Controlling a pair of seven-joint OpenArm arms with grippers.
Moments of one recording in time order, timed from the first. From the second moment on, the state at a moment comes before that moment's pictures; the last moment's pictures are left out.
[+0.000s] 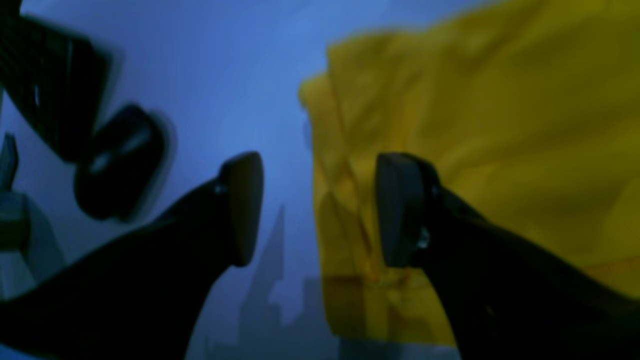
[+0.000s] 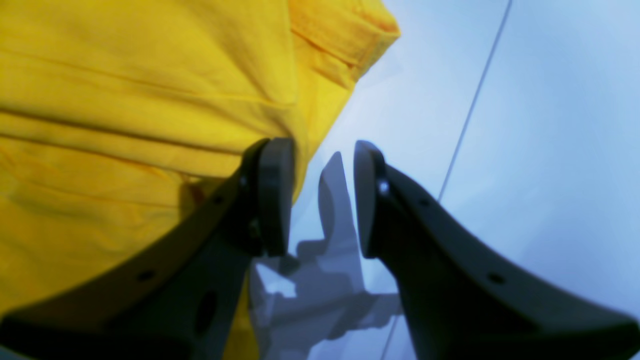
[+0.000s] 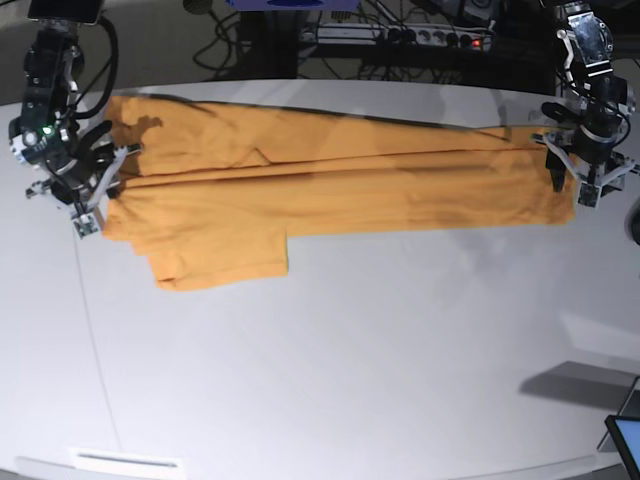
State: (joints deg) left arm 21.7 -24.1 -32.2 94.0 3.3 -27.5 24.7; right arm -13.1 13.0 16.3 101.5 7.2 29.3 -54.5
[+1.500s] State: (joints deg) left arm 8.7 -22.4 -33.1 98.5 3.8 -27.4 32.4; right arm 2.4 9.9 9.1 105.9 -5.3 39.2 -62.8
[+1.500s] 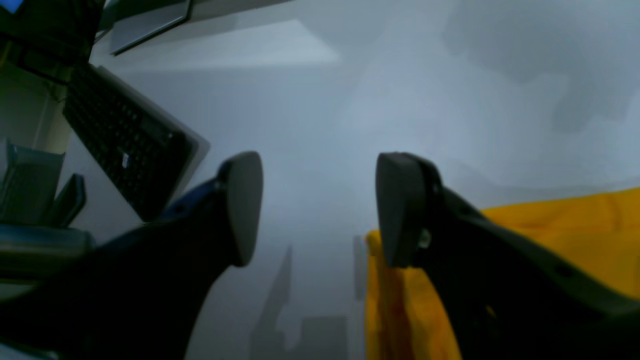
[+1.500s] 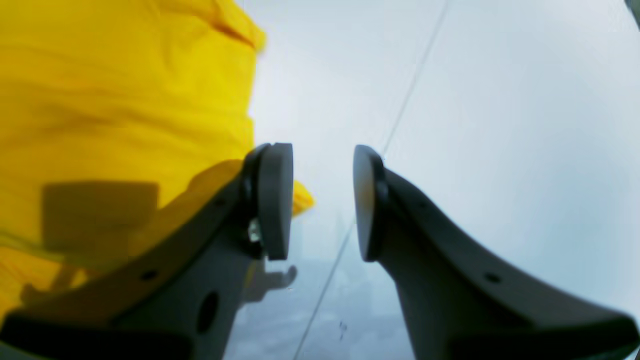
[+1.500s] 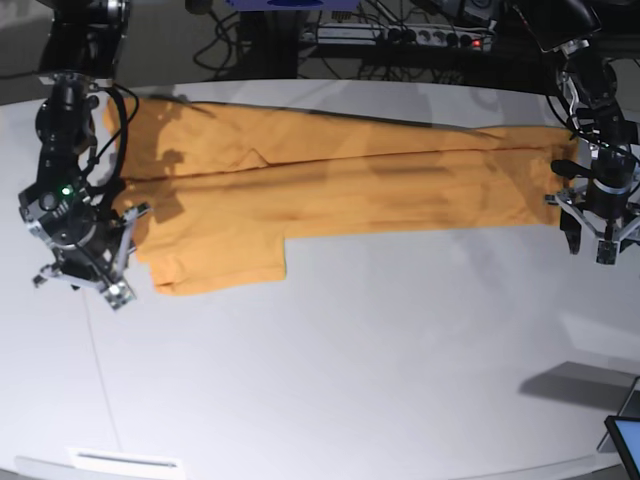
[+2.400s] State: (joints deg) left arm 8.7 -22.1 -33.2 95.8 3.3 -27.5 32.3; right arm 17.4 8.0 6.8 82.2 6.5 41.2 -64.4
